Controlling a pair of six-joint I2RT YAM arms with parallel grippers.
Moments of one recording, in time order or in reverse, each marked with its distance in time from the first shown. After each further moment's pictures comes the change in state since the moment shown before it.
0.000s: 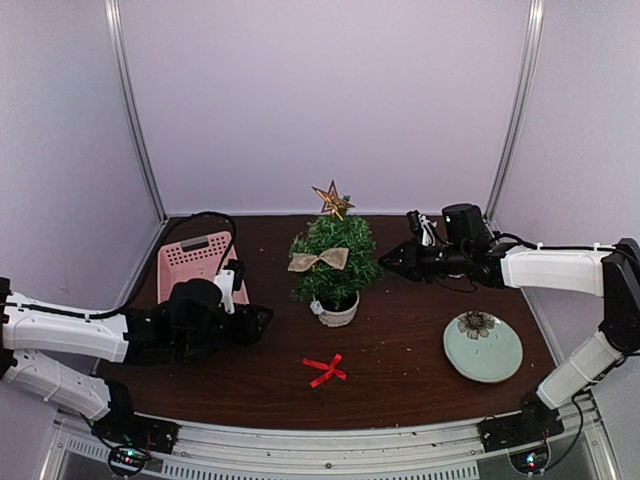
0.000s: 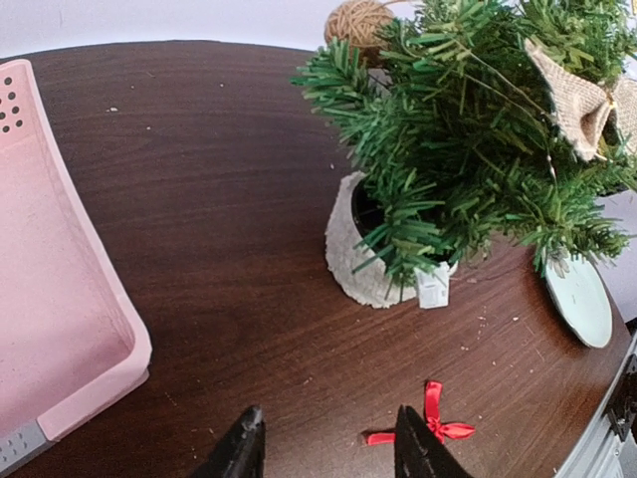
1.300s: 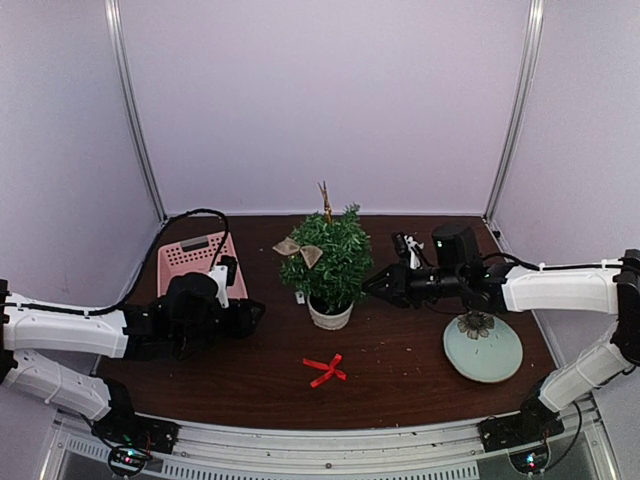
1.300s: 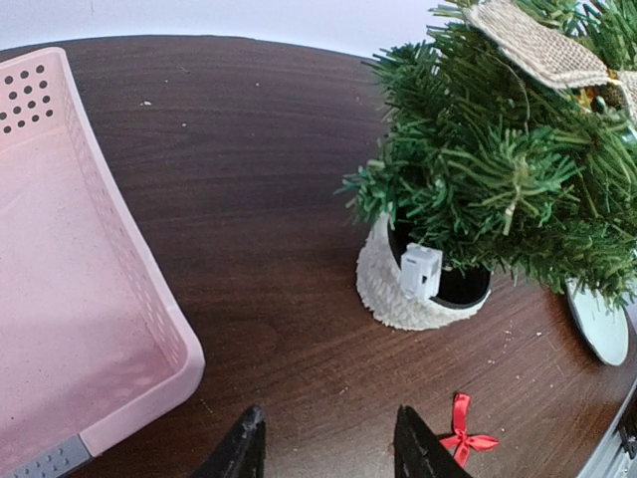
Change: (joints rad) left arm 0.077 -0.003 0.000 -0.029 0.018 0.001; right arm 0.175 -0.088 -0.116 0.054 0.027 0.137
